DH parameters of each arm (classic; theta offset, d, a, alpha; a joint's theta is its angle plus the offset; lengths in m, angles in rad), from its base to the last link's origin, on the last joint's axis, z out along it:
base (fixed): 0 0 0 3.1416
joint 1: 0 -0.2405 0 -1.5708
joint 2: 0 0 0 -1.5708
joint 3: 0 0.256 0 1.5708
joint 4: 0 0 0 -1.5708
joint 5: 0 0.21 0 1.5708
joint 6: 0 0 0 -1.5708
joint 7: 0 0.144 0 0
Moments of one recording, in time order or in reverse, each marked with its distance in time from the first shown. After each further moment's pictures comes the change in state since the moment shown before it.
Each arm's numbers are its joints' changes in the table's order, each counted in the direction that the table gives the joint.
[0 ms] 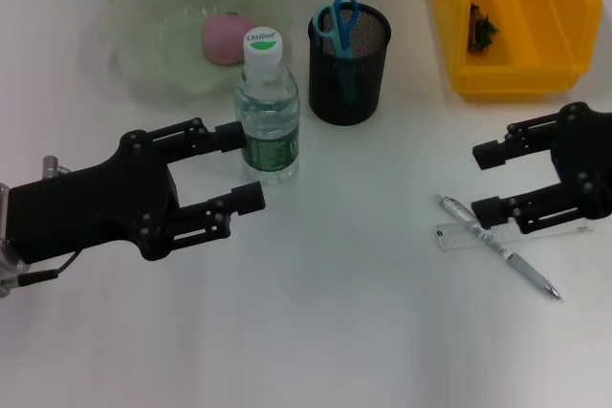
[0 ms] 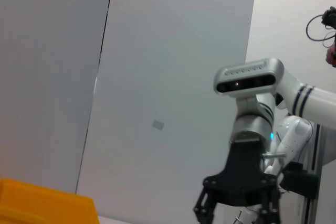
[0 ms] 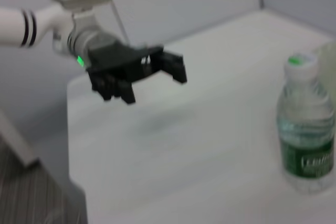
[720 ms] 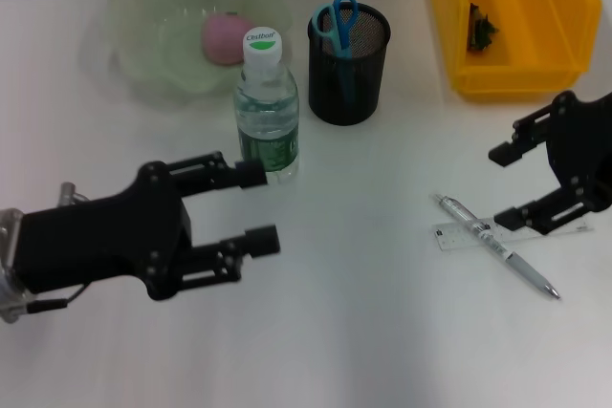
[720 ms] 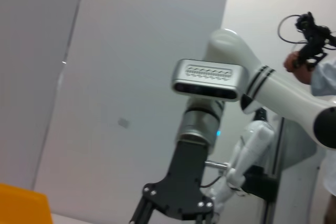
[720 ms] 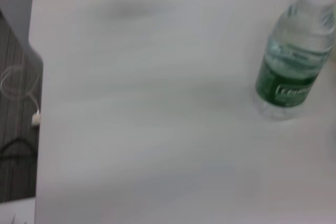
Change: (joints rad) left arm -0.008 0.000 0.066 0.025 0.000 -0.067 -0.011; right arm -0.135 -0.022 -0.100 0.115 -0.347 0.009 -0.118
